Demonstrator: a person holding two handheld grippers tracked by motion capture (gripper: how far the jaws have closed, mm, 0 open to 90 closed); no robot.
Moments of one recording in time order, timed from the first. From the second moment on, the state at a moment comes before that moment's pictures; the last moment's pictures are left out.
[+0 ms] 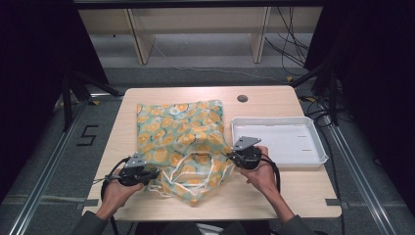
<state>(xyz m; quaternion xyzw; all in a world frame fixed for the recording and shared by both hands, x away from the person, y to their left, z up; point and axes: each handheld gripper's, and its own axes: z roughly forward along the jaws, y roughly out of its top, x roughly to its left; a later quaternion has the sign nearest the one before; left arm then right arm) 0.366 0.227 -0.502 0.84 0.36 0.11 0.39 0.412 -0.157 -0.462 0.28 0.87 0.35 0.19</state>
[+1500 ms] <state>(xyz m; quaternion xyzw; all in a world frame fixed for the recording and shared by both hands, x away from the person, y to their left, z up) 0.343 0.236 -0.473 0.79 0.40 0.17 0.44 0.340 -0.119 -0.478 0.16 0.91 0.37 0.08</state>
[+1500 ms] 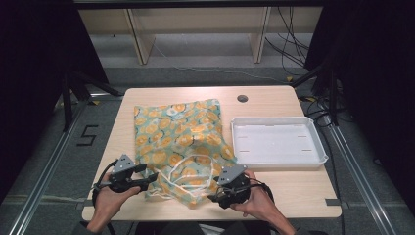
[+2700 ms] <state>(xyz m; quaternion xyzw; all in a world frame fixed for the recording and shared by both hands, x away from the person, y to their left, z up) 0.348 0.181 -0.466 0.83 0.28 0.25 0.41 0.403 -0.130 -0.388 0.16 0.83 0.52 0.15</state>
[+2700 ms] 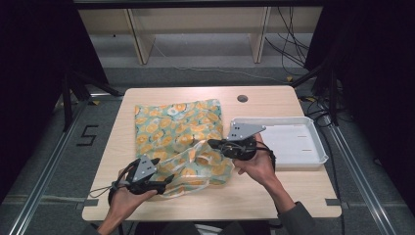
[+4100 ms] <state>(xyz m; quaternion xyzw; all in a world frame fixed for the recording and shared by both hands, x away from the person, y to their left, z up) 0.477 0.175 -0.420 0.80 0.34 0.20 0.46 0.394 -0.136 -0.427 0.20 0.88 0.37 0.20</state>
